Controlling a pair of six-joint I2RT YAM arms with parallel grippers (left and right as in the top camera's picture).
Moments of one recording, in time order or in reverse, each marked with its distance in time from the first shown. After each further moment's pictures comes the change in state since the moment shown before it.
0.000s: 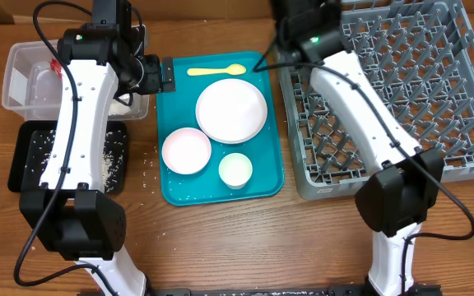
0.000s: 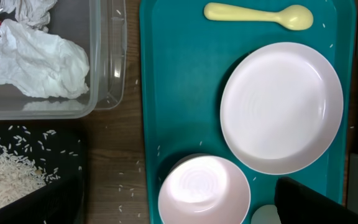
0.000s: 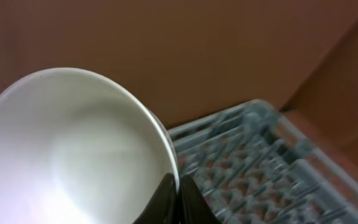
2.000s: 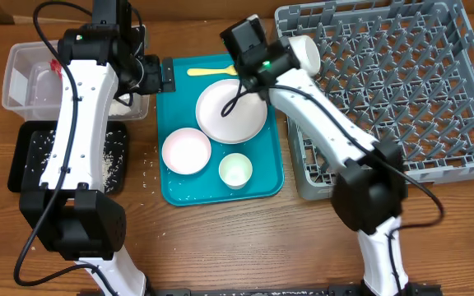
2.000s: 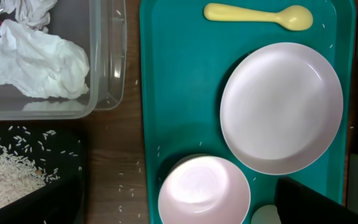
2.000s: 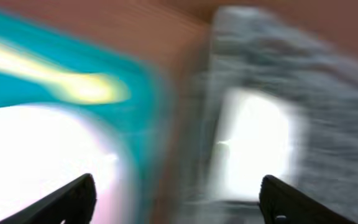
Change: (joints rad) left arm 0.000 0.000 0.000 0.001 0.000 0.000; right arm 0.175 0.065 -0.024 -0.325 -0.572 -0.200
